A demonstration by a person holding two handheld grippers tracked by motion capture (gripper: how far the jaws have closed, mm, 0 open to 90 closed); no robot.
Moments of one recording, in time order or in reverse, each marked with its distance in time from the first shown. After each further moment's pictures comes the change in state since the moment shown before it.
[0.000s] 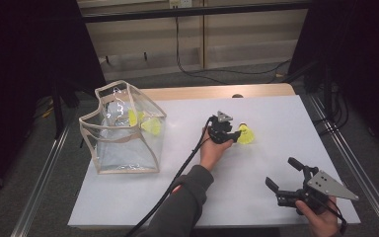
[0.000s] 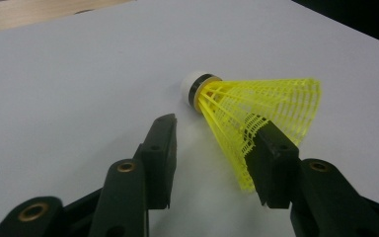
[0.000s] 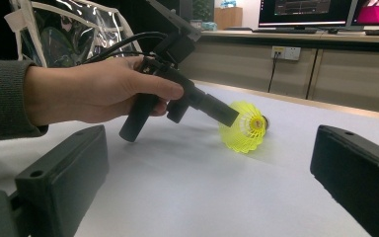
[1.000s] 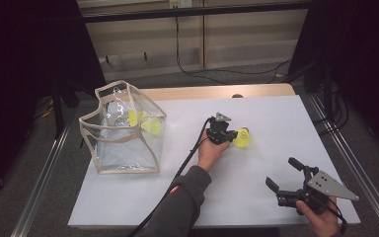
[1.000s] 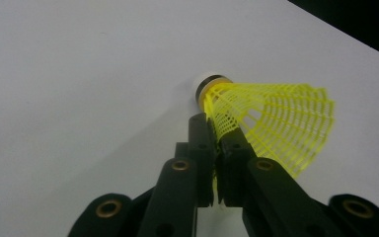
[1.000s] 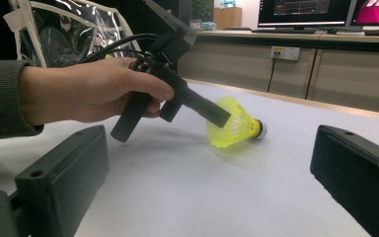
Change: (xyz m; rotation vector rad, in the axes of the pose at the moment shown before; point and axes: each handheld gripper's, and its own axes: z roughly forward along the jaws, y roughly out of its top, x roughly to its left) left arm 0.002 -0.002 -0.005 0.032 -0.073 -0.058; right arm 0.000 0.000 -0.001 0.003 -0.002 0.000
